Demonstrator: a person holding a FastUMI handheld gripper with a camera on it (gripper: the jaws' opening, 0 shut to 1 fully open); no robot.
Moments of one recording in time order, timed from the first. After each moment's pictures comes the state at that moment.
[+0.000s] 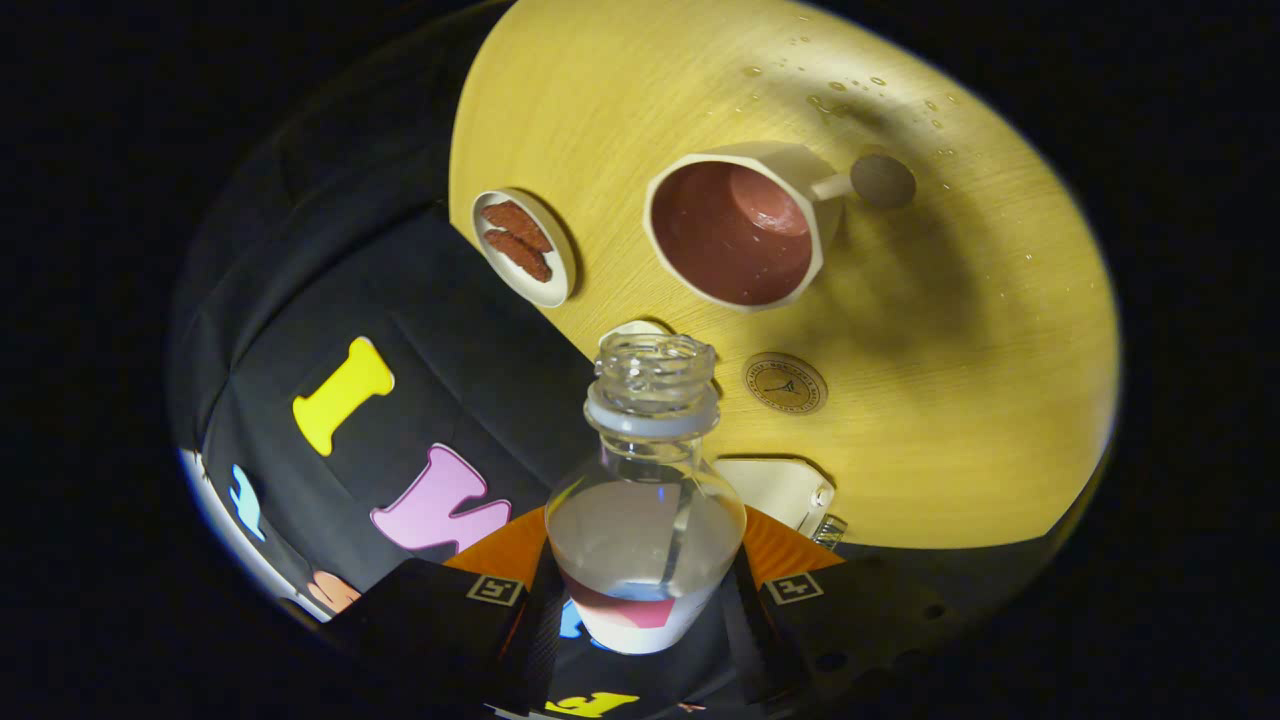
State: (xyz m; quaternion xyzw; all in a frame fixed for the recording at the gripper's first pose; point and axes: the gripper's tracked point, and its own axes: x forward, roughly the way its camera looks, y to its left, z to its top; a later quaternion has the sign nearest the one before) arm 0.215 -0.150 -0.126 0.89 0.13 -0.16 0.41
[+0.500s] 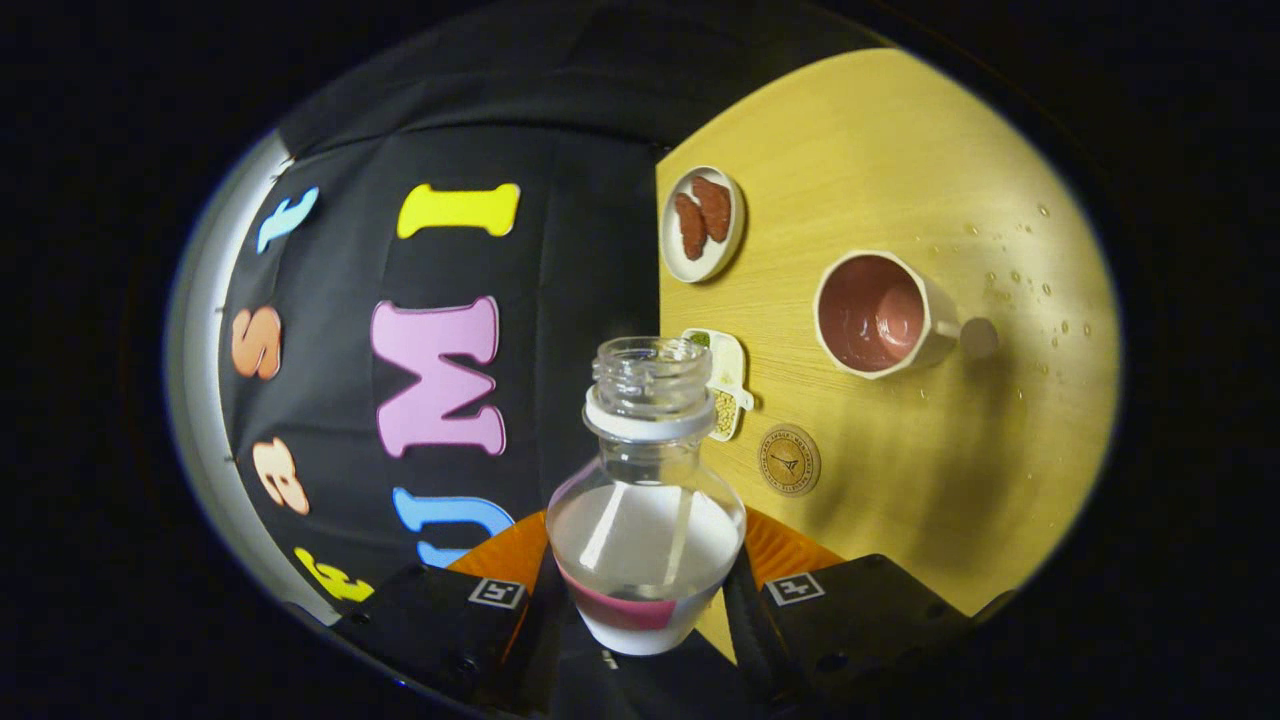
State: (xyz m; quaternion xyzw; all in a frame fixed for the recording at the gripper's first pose) arm 0.180 -0.115 -0.096 0.67 0.12 -0.08 0.73
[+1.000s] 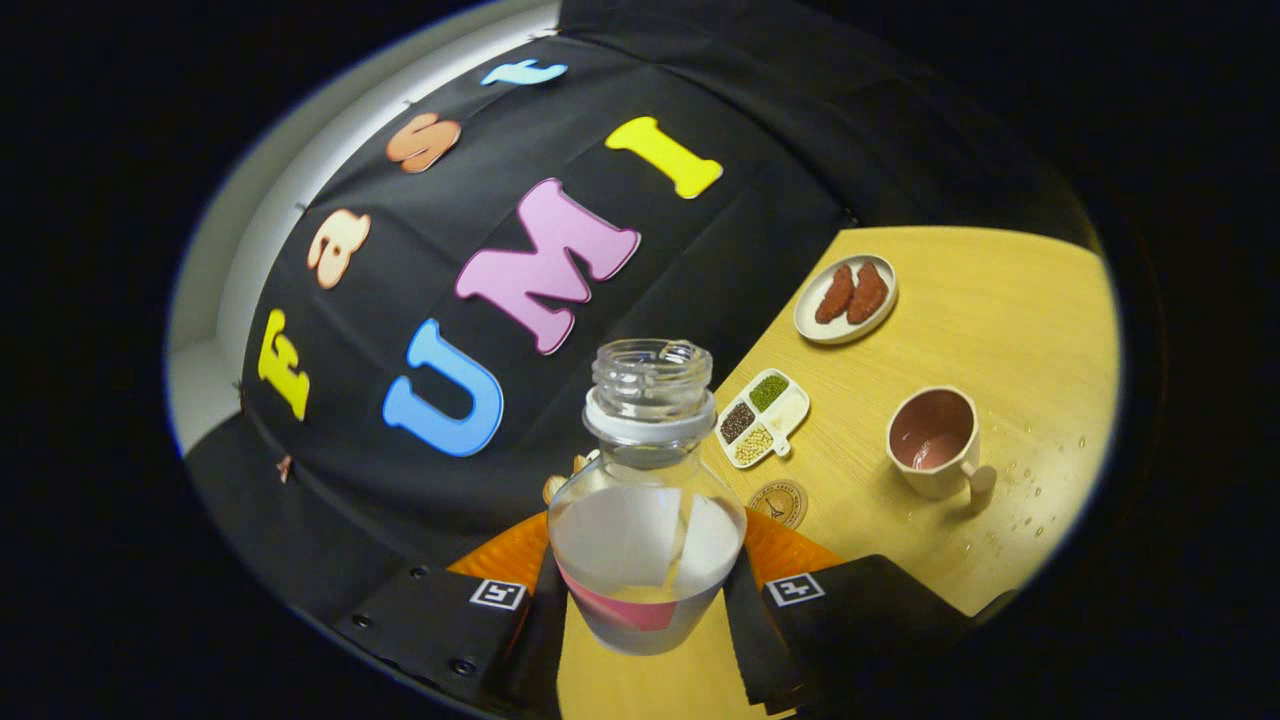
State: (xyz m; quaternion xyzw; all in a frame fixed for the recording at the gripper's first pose) arm 0.151 -0.071 -0.077 0.37 0.11 0.00 0.92
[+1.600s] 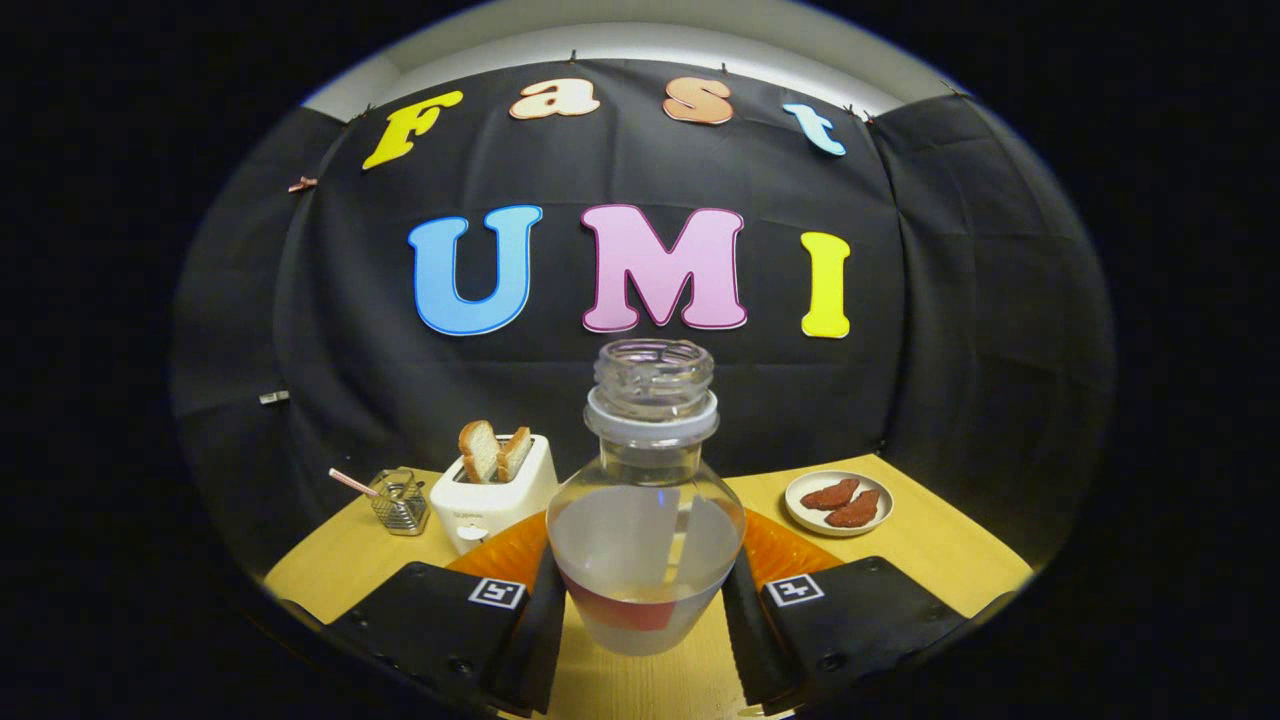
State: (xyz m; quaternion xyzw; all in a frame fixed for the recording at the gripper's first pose) arm 0.234 -0.046 -0.075 0.00 0.03 -0.04 1.00
